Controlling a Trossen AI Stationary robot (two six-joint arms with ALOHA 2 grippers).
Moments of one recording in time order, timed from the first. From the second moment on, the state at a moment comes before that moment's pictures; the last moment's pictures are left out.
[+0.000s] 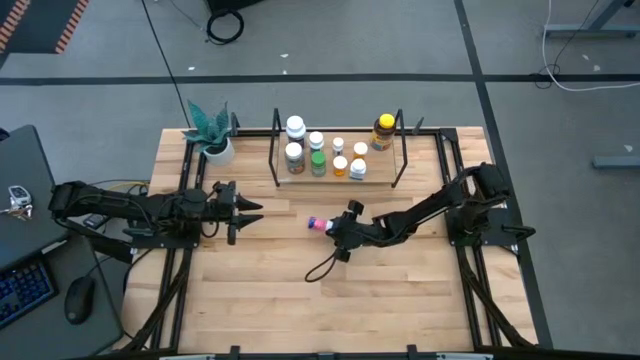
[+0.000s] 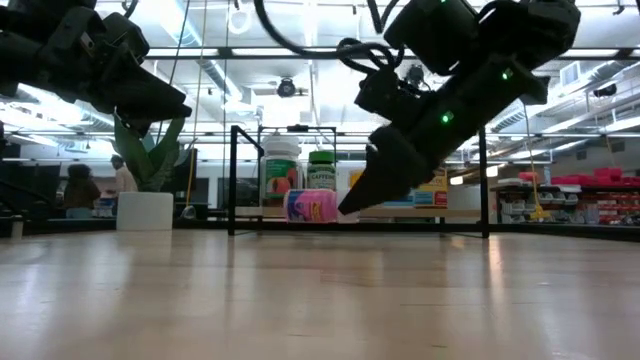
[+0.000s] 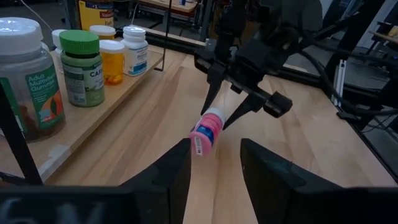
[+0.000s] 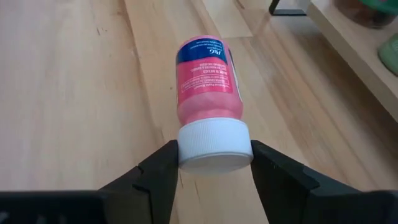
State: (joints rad) left arm -0.05 0.53 0.14 0.19 -0.16 -0.25; right arm 0.21 1.83 0.84 0.23 0.52 0.24
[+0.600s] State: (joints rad) left arm -0.05 0.53 0.14 0.20 -0.16 -0.25; right arm 0.16 1.67 0.90 -0.05 0.44 0.26
